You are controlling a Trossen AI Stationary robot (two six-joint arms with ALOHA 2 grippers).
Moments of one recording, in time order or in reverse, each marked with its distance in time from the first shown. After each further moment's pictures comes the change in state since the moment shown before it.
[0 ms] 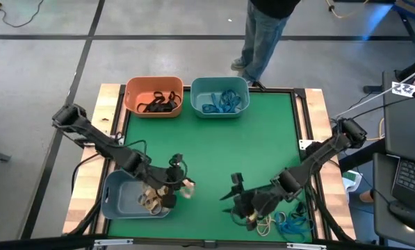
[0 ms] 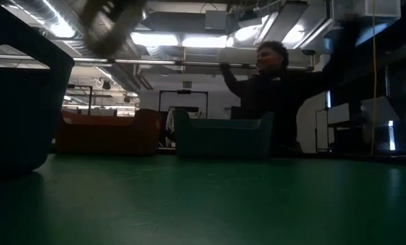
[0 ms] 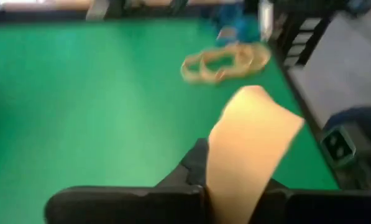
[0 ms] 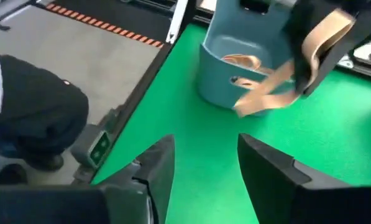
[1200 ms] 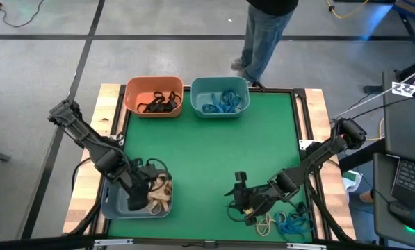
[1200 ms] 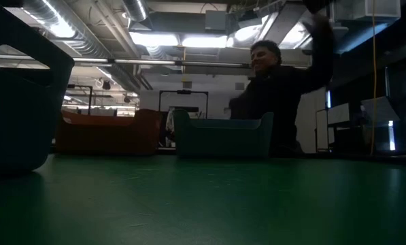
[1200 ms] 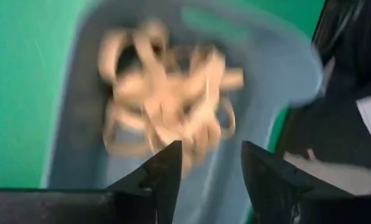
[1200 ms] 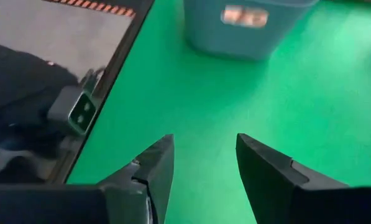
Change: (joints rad) left arm -0.163 -0.097 0.258 -1.022 0.372 -0.789; right arm 0.008 0.003 -0.126 -0.003 0.016 0.186
